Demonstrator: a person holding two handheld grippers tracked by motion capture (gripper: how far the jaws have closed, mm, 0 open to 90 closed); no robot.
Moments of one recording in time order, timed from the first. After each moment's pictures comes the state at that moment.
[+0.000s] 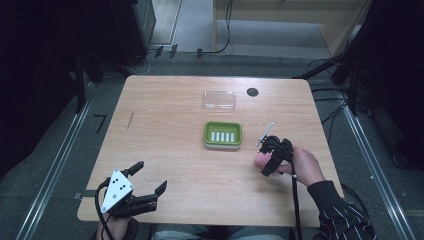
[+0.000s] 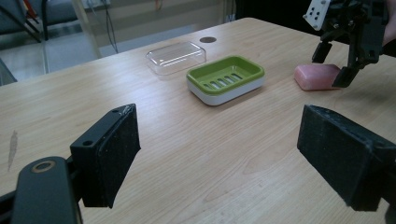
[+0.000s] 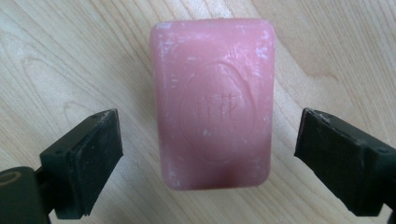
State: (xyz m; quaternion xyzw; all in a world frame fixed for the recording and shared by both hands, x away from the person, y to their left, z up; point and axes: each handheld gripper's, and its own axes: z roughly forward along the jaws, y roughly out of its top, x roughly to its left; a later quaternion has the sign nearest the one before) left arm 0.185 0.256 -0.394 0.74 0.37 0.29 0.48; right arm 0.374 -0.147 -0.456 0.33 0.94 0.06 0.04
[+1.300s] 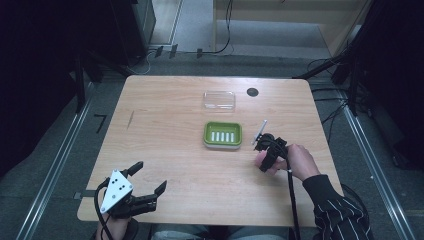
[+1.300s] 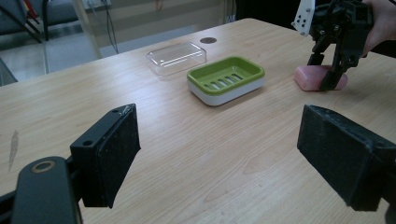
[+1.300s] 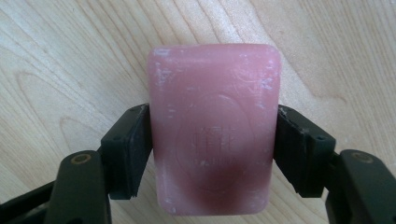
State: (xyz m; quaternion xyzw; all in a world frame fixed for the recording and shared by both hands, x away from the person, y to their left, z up) left arm 0.185 0.257 -0.394 0.74 0.37 0.29 0.48; right arm 0.387 -0.136 -0.461 0.31 0.95 0.04 0.02
